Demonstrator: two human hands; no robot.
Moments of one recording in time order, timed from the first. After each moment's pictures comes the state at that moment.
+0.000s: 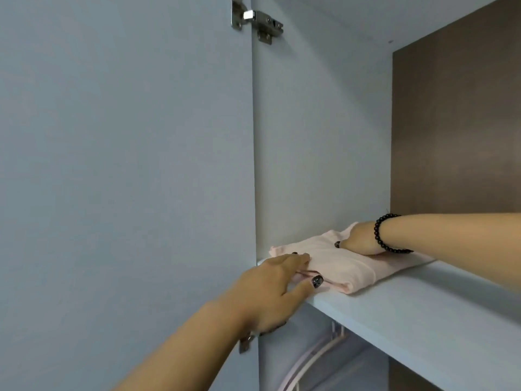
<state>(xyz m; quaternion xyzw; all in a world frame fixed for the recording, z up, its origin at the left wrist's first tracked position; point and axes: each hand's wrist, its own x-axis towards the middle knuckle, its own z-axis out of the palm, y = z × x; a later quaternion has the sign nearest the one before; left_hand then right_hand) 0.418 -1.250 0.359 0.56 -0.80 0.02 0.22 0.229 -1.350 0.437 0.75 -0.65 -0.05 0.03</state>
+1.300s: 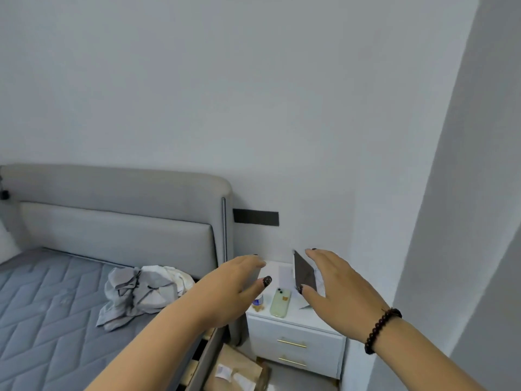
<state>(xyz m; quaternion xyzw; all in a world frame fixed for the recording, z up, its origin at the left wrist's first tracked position) 0.841 -0.704 0.189 0.89 -0.42 -0.08 0.16 0.721 -0.882 0.182 0.97 -0.13 0.09 -0.20</state>
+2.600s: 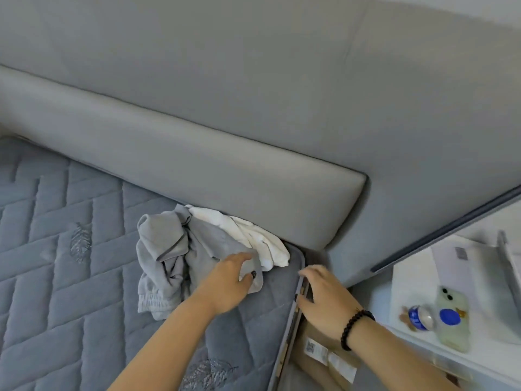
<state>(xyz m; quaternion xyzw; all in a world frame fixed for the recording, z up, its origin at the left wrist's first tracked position) 1.479 -0.512 -0.188 0.89 -0.21 -0.30 0.26 1.372 -0.700 -0.165 0.91 -0.15 -0.23 -0.30</state>
